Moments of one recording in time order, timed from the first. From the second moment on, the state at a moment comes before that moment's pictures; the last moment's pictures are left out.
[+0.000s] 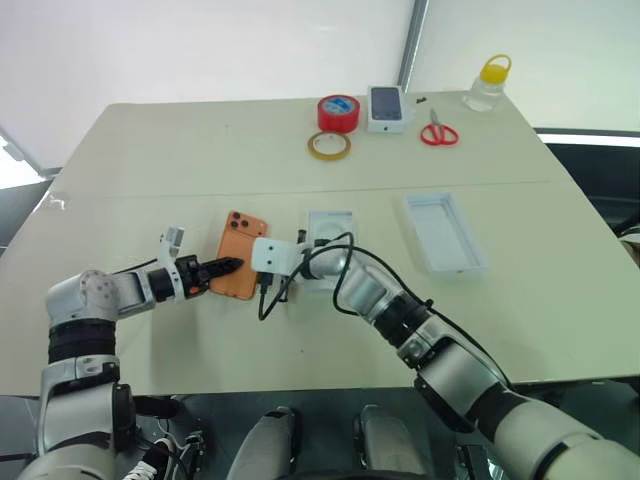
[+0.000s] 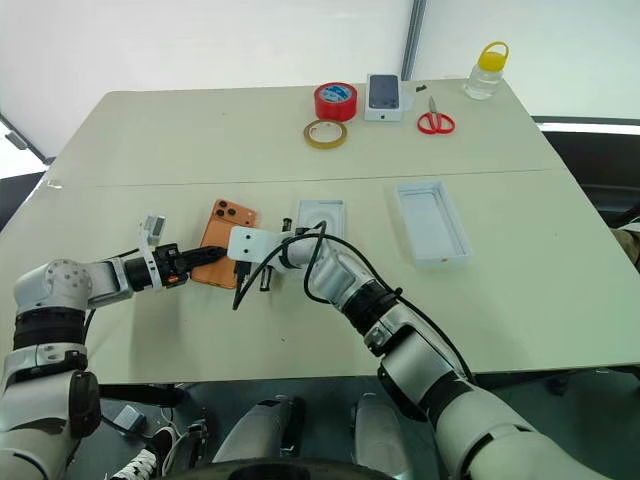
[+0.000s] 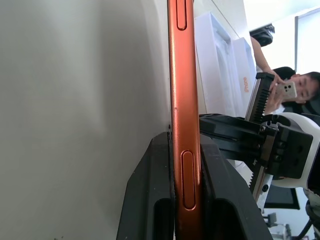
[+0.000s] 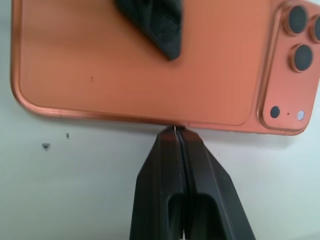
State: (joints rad) left arm -0.53 0.56 0.36 0.47 -0.70 1.25 -0.84; right arm -0.81 -0.03 0.50 0.53 -0.26 0.21 0.70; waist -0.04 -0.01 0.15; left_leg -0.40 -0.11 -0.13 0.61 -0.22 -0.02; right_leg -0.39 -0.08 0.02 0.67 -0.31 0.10
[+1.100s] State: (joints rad) left arm -0.42 0.21 0.65 0.15 -1.06 1.16 -0.36; right arm -0.48 -0.50 0.34 0.00 0.00 0.16 1.09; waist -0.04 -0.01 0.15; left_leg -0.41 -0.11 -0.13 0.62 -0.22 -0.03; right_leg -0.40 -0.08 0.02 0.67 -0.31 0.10
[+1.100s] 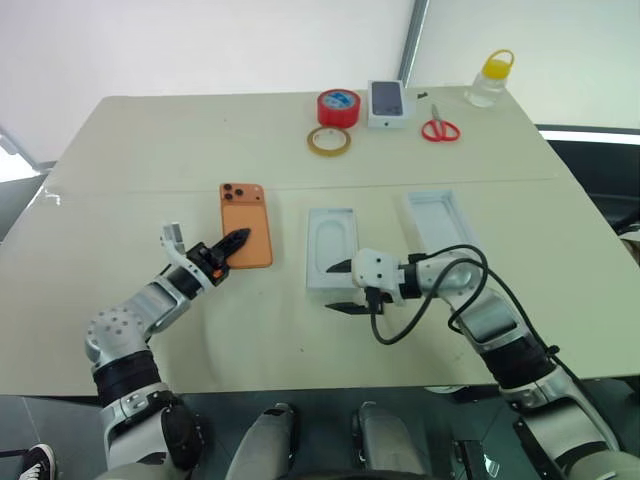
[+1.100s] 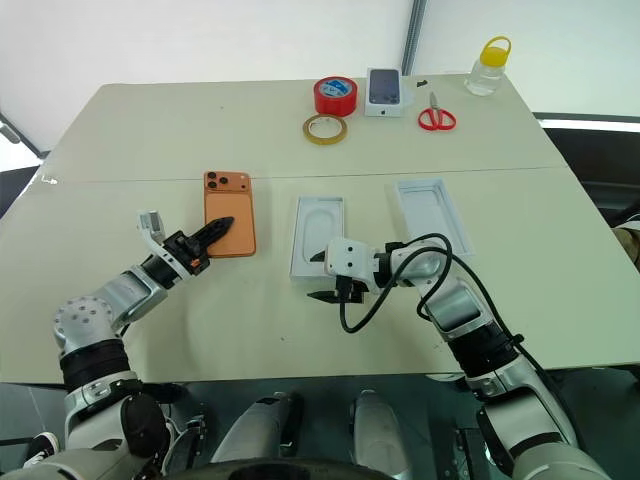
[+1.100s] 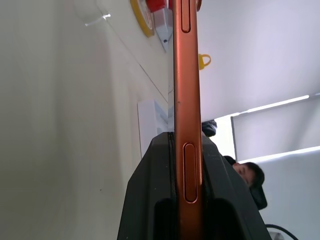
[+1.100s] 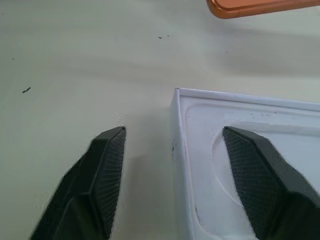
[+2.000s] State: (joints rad) left arm -0.40 0.24 0.59 0.14 -1.12 1.13 -0.34; right arm -0.48 -0.50 0.36 0.04 -0.03 0.13 1.07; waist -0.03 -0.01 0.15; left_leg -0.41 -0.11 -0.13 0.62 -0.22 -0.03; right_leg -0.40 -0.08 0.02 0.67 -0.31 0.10
